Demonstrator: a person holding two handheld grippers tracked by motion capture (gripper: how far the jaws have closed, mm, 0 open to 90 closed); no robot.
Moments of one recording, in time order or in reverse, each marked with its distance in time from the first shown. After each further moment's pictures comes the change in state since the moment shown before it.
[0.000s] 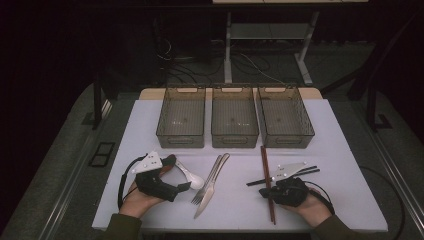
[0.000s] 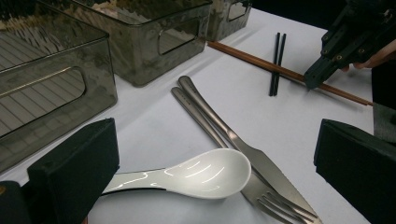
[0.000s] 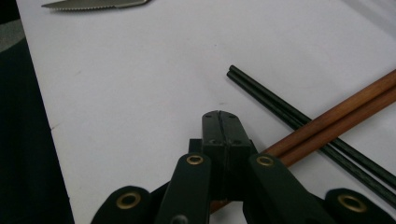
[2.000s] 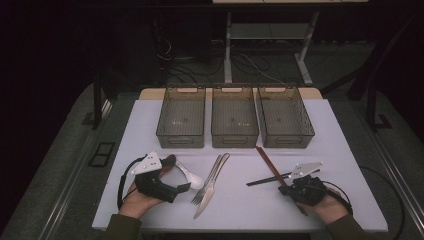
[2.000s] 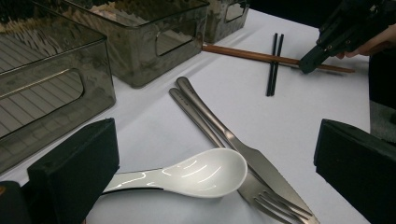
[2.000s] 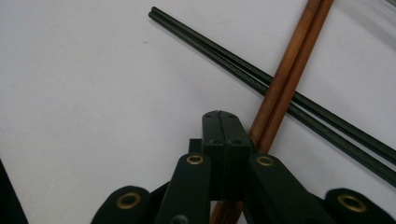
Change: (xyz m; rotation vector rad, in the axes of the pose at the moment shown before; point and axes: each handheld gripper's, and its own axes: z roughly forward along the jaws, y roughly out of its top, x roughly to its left) left arm -0.002 0.000 -0.002 -0.006 0.000 0.005; right arm -0.023 -0.025 -0.027 0.066 -0.151 0.053
